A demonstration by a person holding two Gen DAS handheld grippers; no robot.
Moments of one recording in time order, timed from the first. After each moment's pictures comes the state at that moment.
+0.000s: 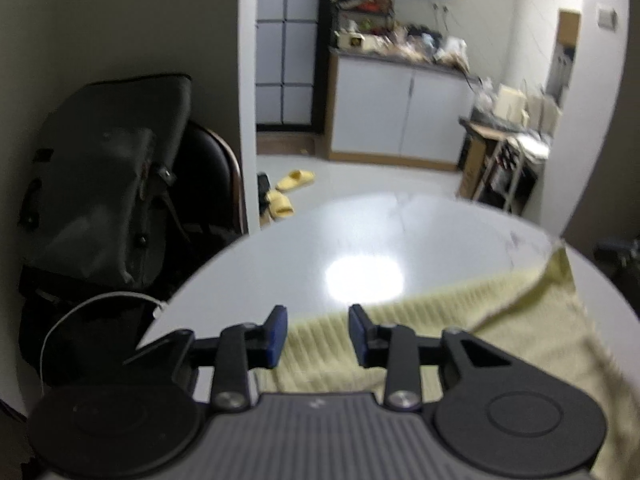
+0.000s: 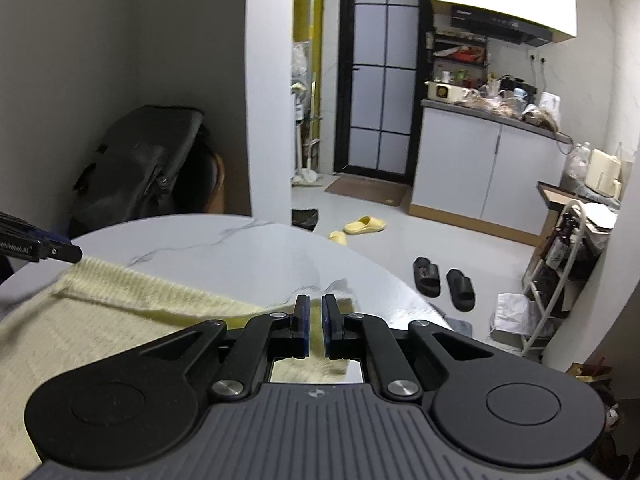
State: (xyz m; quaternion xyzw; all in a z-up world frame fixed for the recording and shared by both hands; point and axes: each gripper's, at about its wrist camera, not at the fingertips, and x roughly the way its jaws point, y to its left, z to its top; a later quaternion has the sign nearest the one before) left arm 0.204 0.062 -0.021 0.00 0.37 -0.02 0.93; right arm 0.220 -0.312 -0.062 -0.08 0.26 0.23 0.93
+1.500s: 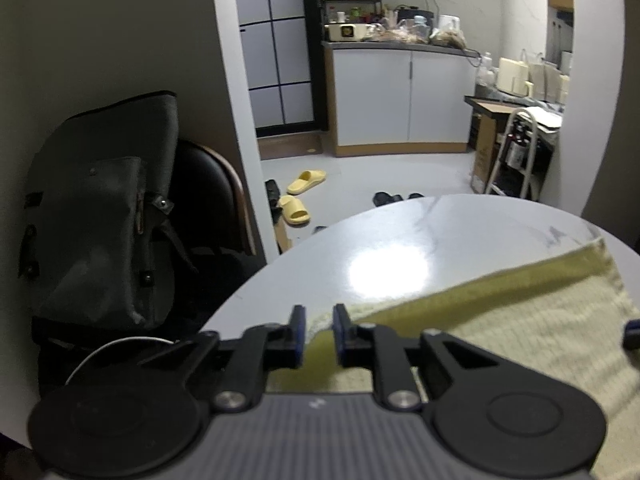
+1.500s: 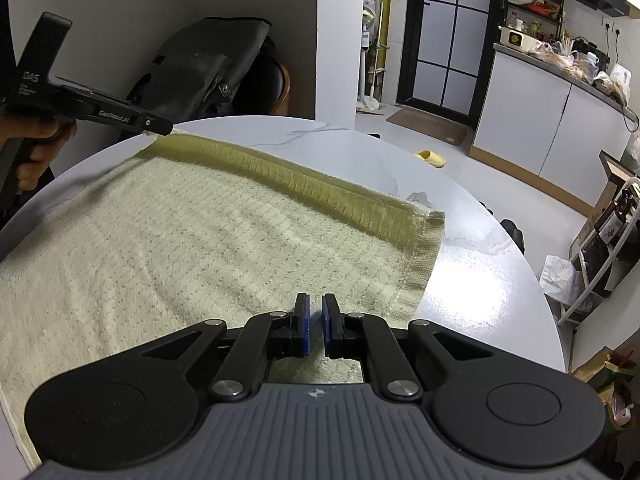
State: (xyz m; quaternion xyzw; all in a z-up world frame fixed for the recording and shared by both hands) left arm 0.267 0.063 -0.027 0.05 0.36 0.00 0.93; right arm 0.211 -0.291 -0.096 -0.13 0.36 0.31 0.87
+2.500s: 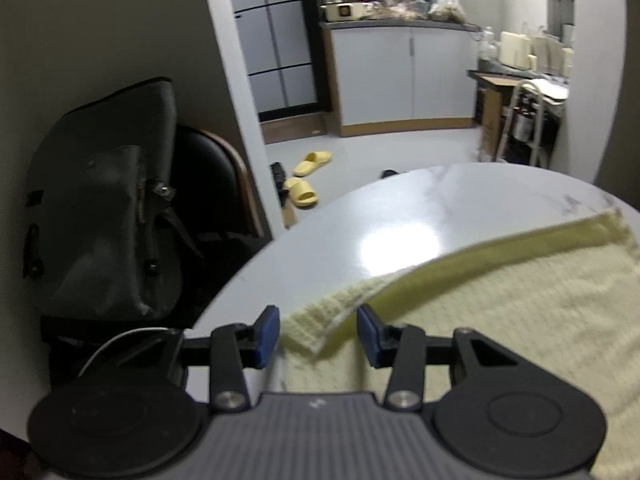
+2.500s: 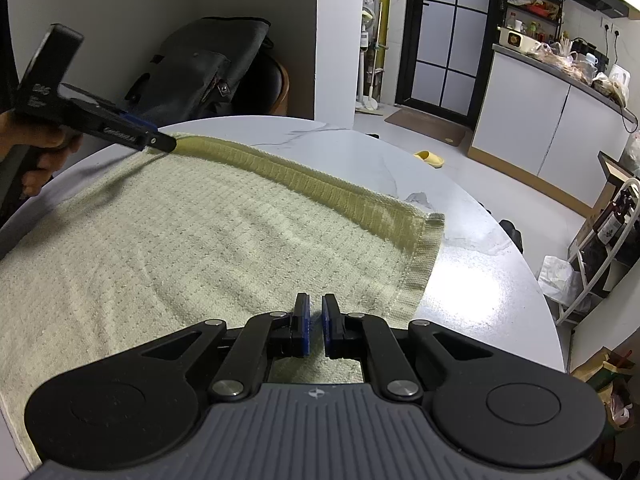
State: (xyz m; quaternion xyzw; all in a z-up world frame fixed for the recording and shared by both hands) left arm 0.276 0.064 -0.039 0.07 0.38 0.02 0.92; right arm 0.211 -0.290 -0.096 -0.13 0.36 0.31 0.87
